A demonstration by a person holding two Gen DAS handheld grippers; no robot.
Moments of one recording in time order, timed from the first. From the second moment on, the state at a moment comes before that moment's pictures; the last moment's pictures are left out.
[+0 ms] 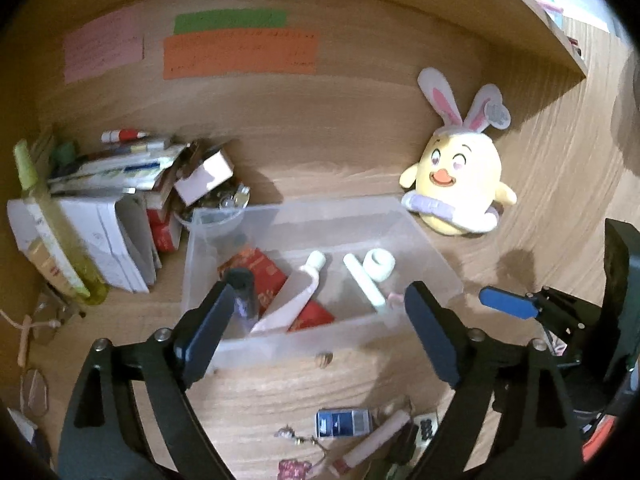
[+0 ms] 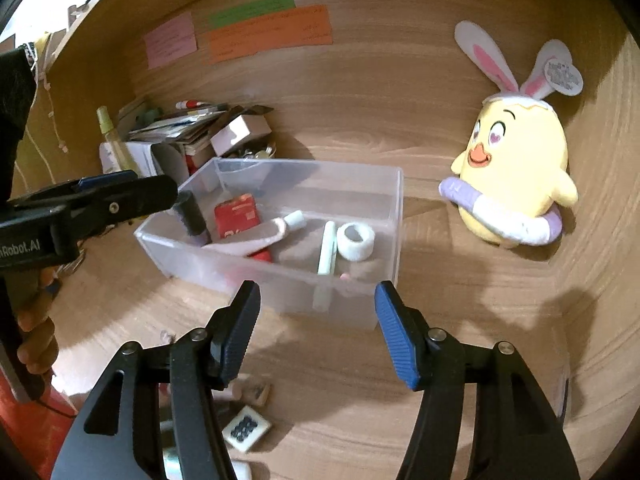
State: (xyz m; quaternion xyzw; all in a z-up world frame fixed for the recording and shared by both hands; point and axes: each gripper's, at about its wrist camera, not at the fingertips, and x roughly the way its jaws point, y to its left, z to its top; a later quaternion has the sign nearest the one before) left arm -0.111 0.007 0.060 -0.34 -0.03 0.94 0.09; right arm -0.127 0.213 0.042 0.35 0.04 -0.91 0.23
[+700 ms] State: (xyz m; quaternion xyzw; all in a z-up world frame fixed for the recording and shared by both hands) left arm -0.048 -0.011 -0.010 -0.42 -0.04 0.90 0.07; right arm -0.078 0.209 -0.022 0.43 0.05 -0.86 0.25
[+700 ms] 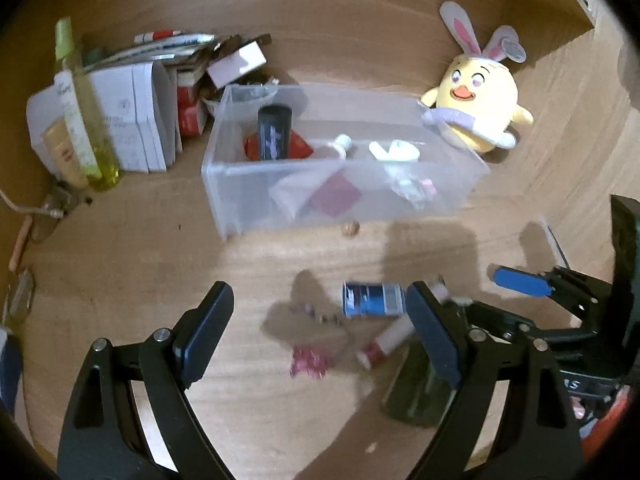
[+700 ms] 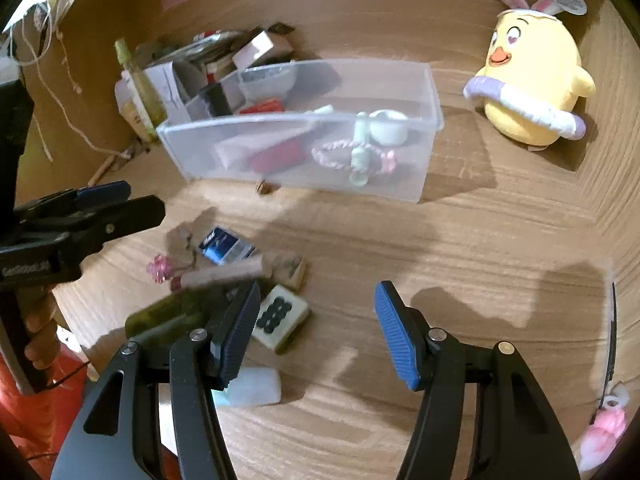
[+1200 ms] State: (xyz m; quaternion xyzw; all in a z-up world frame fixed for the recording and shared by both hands) left arm -0.017 0.024 -0.025 -0.43 -0.02 0.89 0.12; right arm -0.076 0.205 -0.030 0.45 0.04 -0.86 0.25
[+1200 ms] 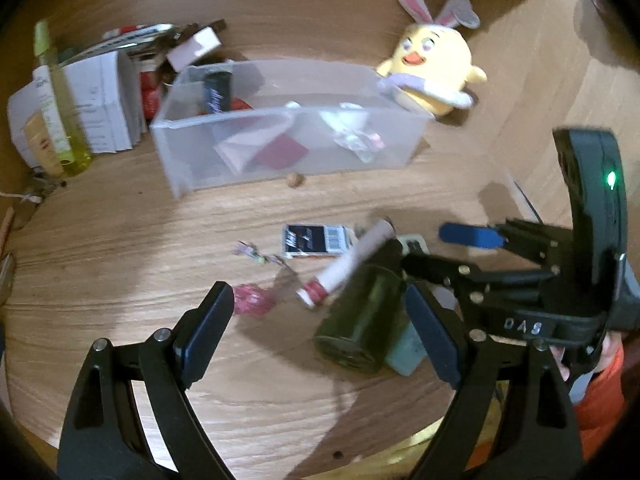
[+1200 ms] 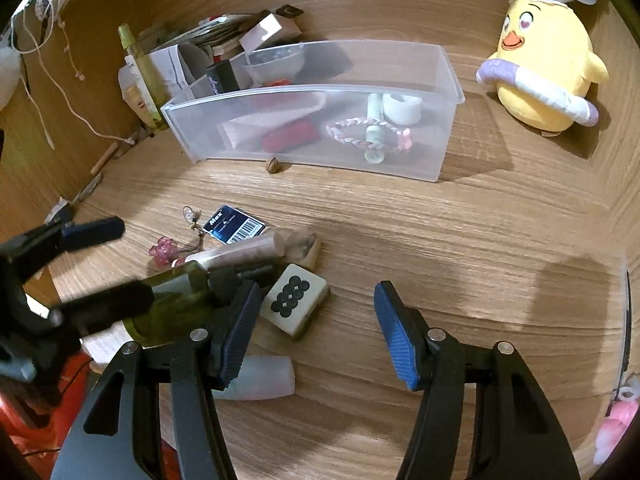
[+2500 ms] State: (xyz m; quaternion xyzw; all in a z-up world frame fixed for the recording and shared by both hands) left arm -0.037 0.017 -0.016 -0.41 -0.06 0.90 0.13; right arm -0.089 0.215 -0.012 0.42 0.03 -0.88 0.24
